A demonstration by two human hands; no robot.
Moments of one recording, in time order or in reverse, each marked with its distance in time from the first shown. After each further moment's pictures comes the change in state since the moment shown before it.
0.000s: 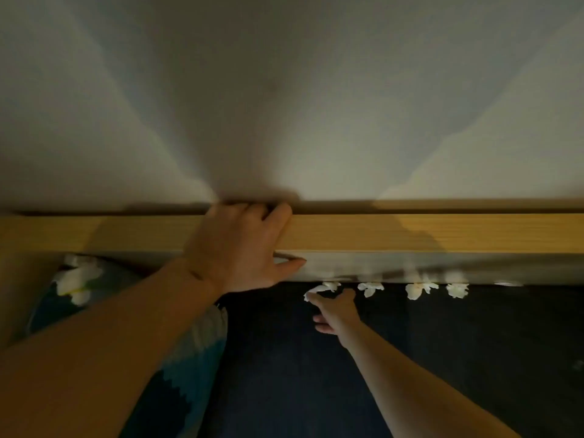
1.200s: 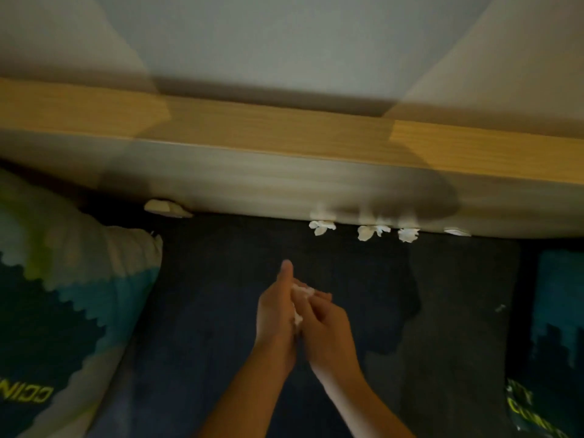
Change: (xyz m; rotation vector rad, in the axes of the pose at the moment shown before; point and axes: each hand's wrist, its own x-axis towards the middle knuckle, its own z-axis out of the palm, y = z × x) left_hand -0.067 0.241 0.138 -2.003 -0.173 -1.619; right_hand -0.137 0.084 -0.084 0.072 -0.080 -0.388
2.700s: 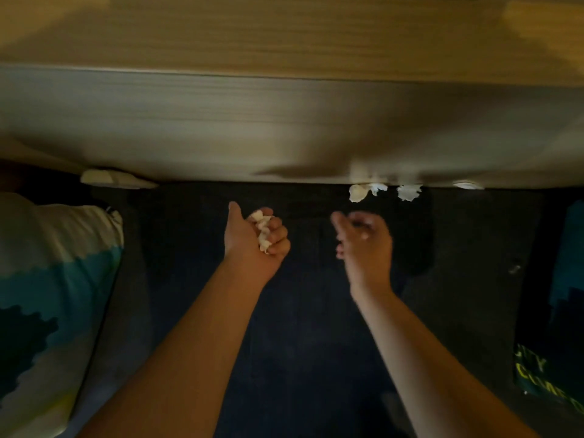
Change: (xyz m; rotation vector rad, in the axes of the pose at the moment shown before) left_hand 0.088 0.031 0.020 -0.457 -0.050 -0.154; right_hand 0.112 0.024 -0.072 0.114 0.443 -0.030
